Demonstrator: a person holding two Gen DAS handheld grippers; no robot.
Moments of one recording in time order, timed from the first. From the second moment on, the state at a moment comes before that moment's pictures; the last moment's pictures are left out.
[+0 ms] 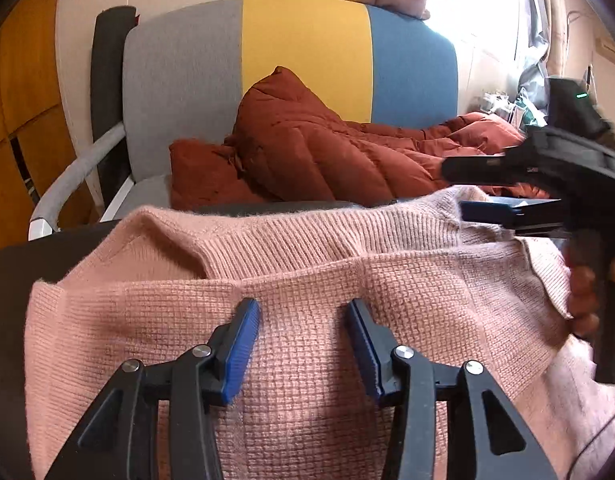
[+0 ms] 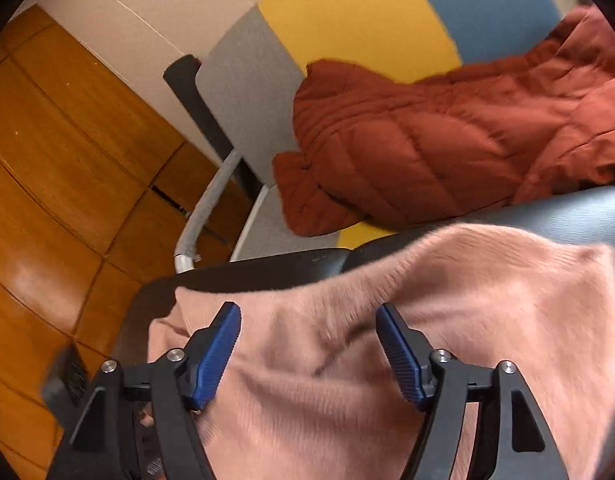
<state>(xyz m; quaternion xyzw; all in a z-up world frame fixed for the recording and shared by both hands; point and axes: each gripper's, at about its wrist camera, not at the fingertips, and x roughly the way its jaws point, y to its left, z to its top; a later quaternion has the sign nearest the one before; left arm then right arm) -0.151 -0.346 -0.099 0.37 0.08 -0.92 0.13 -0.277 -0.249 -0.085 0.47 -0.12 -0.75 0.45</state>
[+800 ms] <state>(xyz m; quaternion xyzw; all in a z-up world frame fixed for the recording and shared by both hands) -0.180 -0.410 -0.101 0.35 0.16 -0.92 0.10 -0.226 -0.305 -0.099 0.38 0.14 -0.81 0.42</state>
